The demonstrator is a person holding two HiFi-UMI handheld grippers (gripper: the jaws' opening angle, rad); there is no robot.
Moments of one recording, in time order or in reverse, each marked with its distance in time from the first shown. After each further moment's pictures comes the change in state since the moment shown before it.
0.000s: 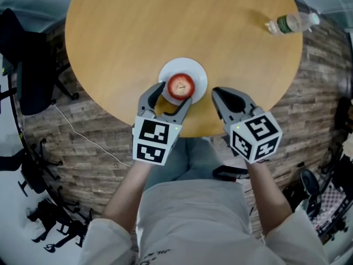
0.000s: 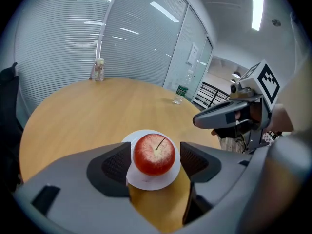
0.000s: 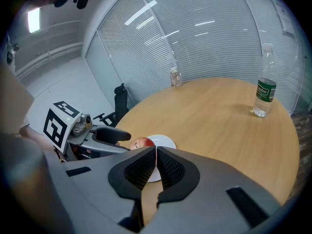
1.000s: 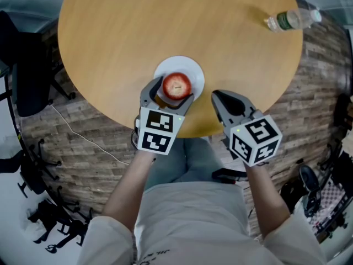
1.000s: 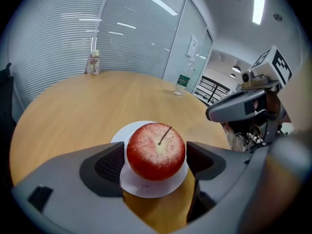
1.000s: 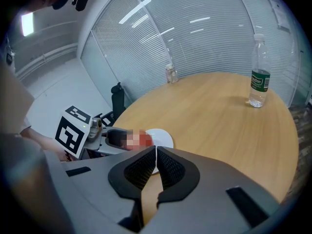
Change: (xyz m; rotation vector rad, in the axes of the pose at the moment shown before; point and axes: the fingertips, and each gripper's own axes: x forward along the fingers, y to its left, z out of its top) left arm 0.036 0.004 -0.021 0.027 0.063 -0.002; right arm -0.002 -0.005 -0.017 0.047 0.024 -0.017
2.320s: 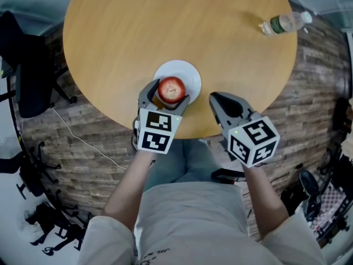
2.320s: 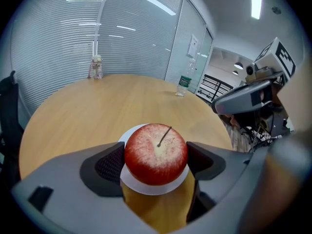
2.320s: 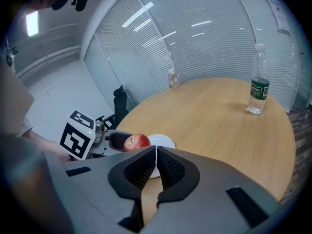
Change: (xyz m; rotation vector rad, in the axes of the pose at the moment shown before) left arm -0.007 0.003 0.004 0.023 -0.006 0.055; right arm -0.014 0.006 0.013 -0.018 -0.040 0.013
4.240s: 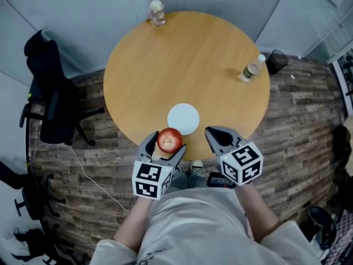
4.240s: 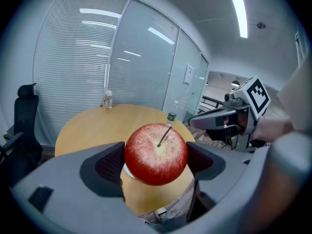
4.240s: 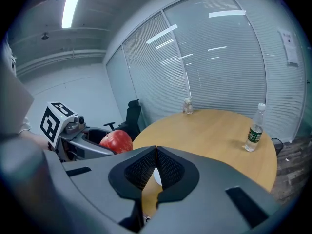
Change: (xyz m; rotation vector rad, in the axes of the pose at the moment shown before) left arm -0.184 -0.055 0.044 -0.040 -0.278 0.023; right arm -0.095 0.081 0.049 -0.198 -0.192 0.033
